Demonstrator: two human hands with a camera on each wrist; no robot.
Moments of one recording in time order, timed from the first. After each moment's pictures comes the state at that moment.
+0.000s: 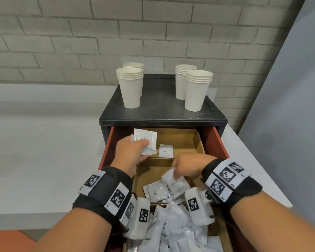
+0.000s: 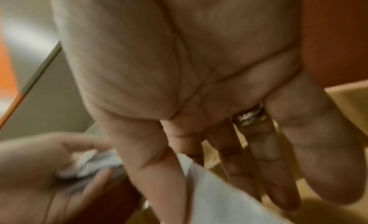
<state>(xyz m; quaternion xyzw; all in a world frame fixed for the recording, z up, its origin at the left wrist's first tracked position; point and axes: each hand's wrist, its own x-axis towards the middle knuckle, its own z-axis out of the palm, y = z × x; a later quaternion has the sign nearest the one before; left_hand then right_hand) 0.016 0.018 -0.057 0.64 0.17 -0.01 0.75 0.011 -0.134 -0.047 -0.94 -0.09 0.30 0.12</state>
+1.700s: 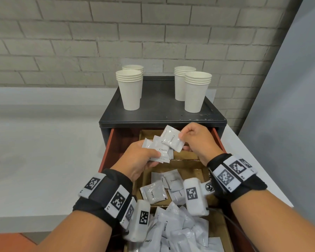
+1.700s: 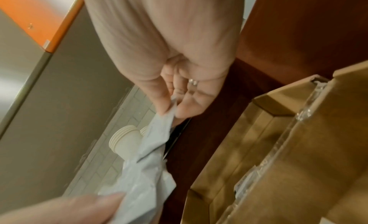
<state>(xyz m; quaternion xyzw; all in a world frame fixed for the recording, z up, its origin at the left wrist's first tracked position) 0.011 0.017 -0.055 0.67 0.07 -0.17 0.72 0.030 -0.150 -0.041 -0.82 0.06 -0.03 0.57</state>
